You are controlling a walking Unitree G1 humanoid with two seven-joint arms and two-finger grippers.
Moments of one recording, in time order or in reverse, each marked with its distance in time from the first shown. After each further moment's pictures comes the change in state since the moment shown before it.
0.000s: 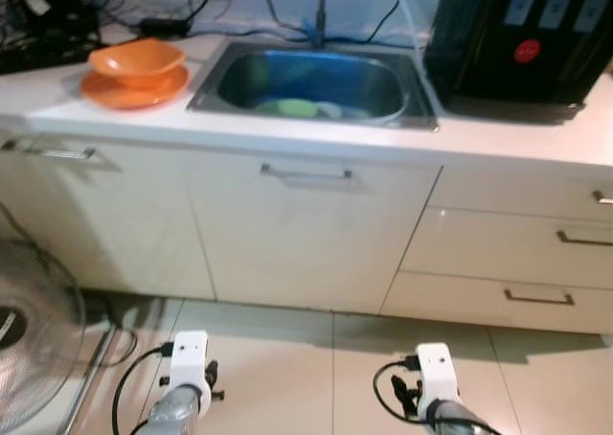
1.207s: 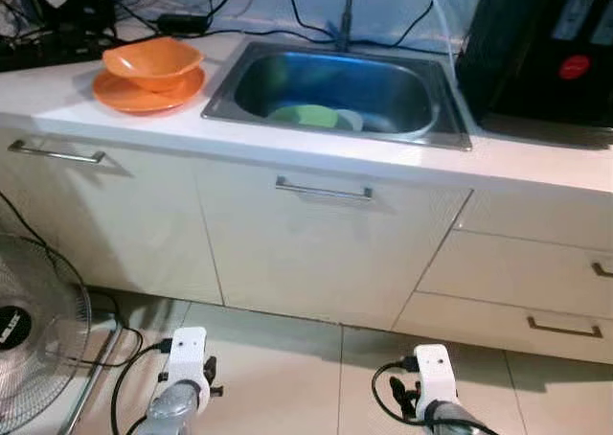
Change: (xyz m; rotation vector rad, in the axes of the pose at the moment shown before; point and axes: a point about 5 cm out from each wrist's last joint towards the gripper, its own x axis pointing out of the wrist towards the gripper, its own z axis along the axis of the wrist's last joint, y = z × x) left arm 0.001 0.002 0.004 -0.002 -0.010 0.005; right arm 0.000 0.002 -0.002 0.006 0.007 -0.001
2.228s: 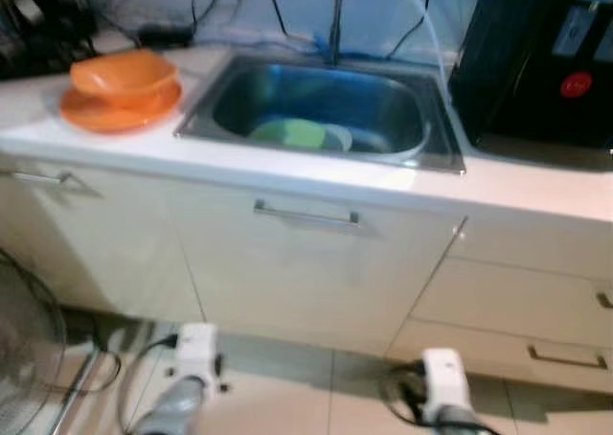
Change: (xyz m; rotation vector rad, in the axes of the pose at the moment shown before) left arm 0.002 -0.002 0.005 0.015 -0.002 -0.022; right arm -0.001 -0.003 -0.006 0.003 0.028 -0.015
